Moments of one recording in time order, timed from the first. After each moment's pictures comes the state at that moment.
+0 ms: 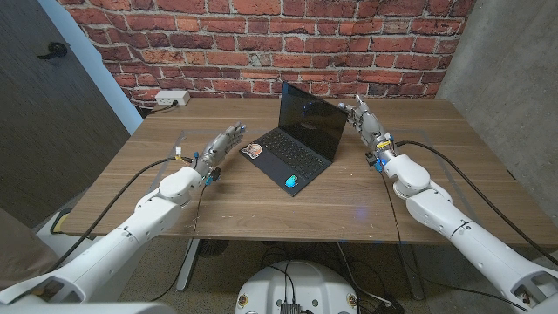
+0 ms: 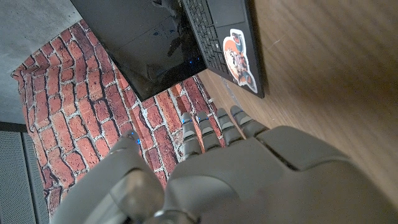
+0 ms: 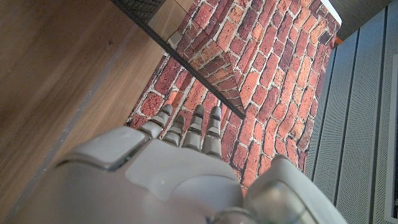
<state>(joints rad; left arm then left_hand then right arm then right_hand) 0.94 0.68 0.41 -1.48 -0.51 -0.19 0.00 0.27 0.02 0.31 0.07 0.18 0.27 -0.10 0.25 0.19 0.21 -0.09 0.25 0.19 0.15 -0.04 0.21 0.18 0.12 -0.04 0.23 0.17 -0.91 -0.60 -0.41 -1.51 0.45 0.34 -0.02 0.09 0.00 0.16 0.07 0.23 0.30 -0.06 0.23 0.18 0.22 -0.03 0.25 0.18 -0.02 -0.01 0.19 0.18 0.02 0.02 0.19 0.17</state>
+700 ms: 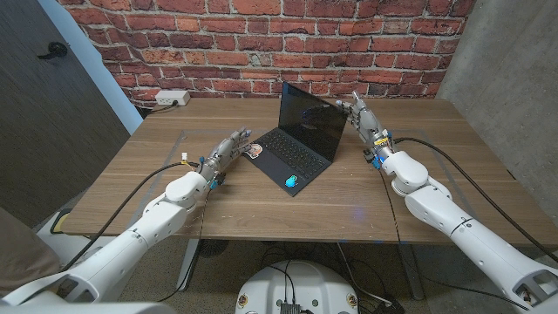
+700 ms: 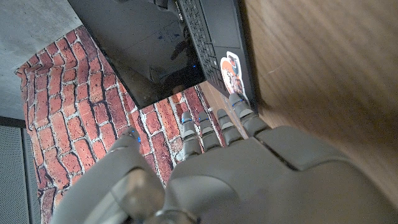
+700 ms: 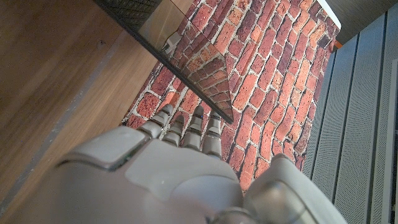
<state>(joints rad) 0.91 0.63 0.44 -1.38 -0.52 -0.24 -0.05 0.30 0.03 0.31 0.06 0.18 0.29 -0.12 0.23 0.19 0.20 -0.09 0.22 0.19 0.12 -0.04 0.19 0.18 0.22 0.06 0.23 0.17 -0.92 -0.62 -0.41 -1.58 0.44 0.29 -0.05 0.09 0.00 0.15 0.06 0.23 0.30 -0.06 0.22 0.18 0.21 -0.03 0.24 0.18 -0.03 -0.02 0.19 0.18 0.02 0.02 0.19 0.17</state>
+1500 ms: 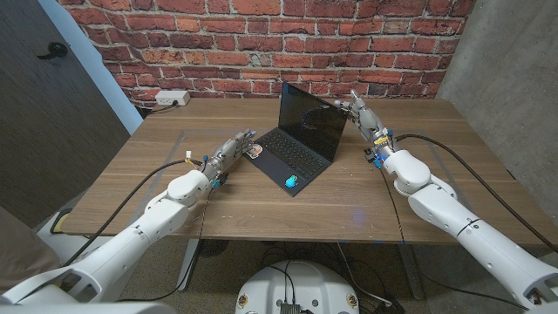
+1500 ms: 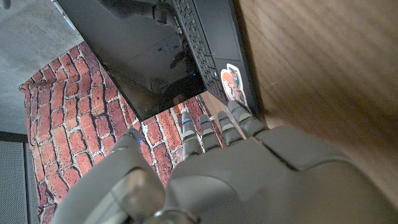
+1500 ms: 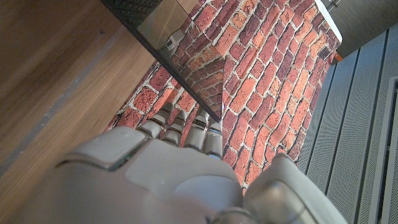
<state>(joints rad) 0.89 0.64 0.46 -1.38 -0.50 -0.23 -0.08 0.29 0.04 0.30 0.06 0.18 0.27 -0.13 0.21 0.19 0.16 -0.09 0.20 0.19 0.09 -0.04 0.18 0.18 0.15 0.05 0.19 0.17 -0.94 -0.65 -0.41 -1.65 0.37 0.24 -0.11 0.10 0.01 0.14 0.05 0.23 0.42 -0.09 0.23 0.18 0.49 -0.10 0.31 0.18 0.06 -0.03 0.19 0.18 0.04 0.03 0.19 0.17</state>
